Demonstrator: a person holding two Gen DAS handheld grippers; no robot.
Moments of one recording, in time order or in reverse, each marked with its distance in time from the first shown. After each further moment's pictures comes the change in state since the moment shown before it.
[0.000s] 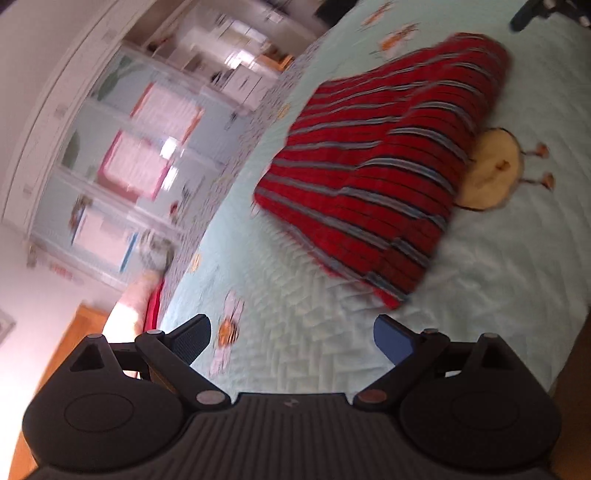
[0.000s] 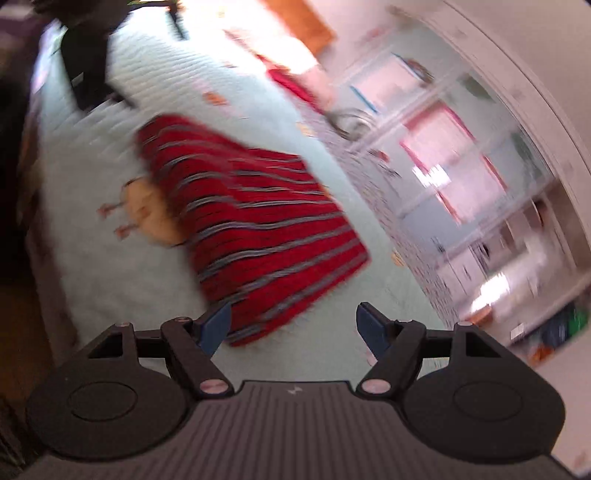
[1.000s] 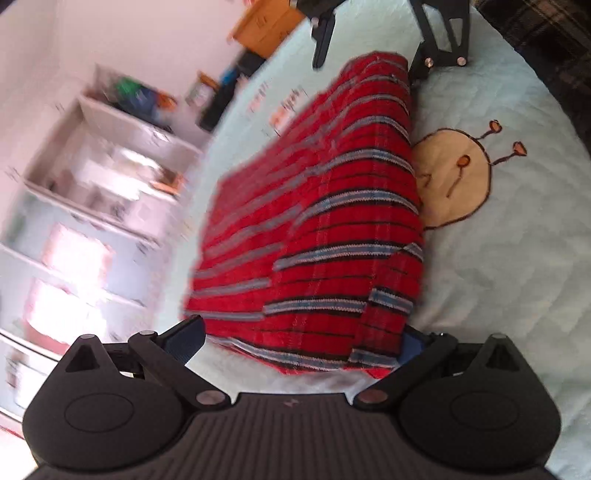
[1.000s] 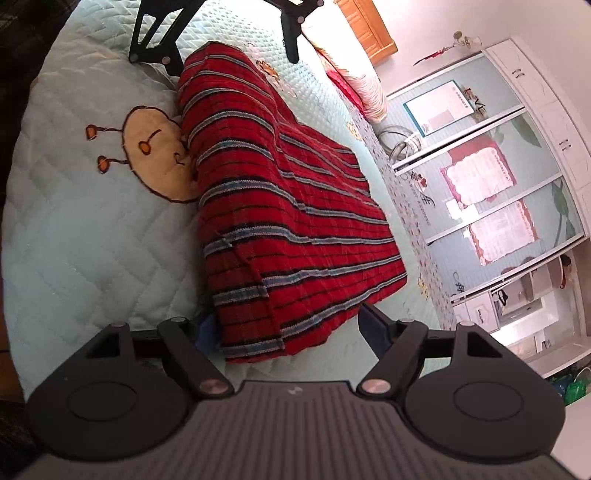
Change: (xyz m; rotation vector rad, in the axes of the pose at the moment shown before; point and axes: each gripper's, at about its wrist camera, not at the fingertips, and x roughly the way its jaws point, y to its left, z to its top) left arm 0.084 0.021 0.000 0.273 -0.417 -0.179; right arm 0.049 0.028 0.005 -0.157 -0.008 0.049
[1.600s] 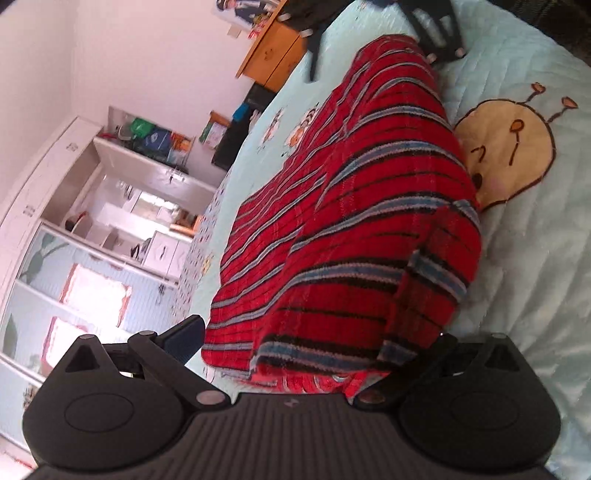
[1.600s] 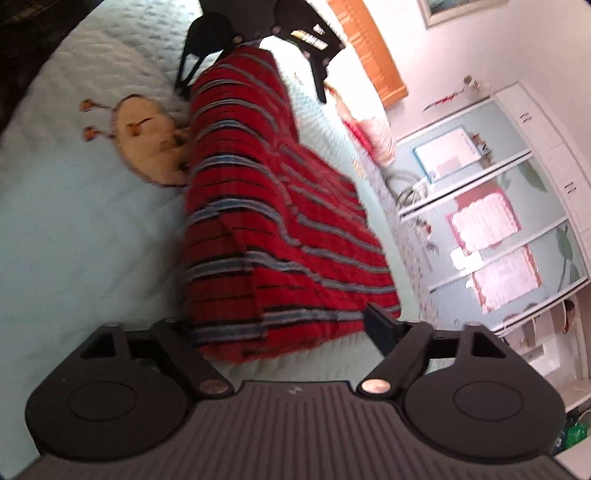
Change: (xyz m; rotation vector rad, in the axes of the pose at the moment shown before) left arm 0.041 0.010 -0.016 0.023 -0.116 -0.011; right arm 0.017 -0.024 -0.032 -0.072 -0.183 0.012
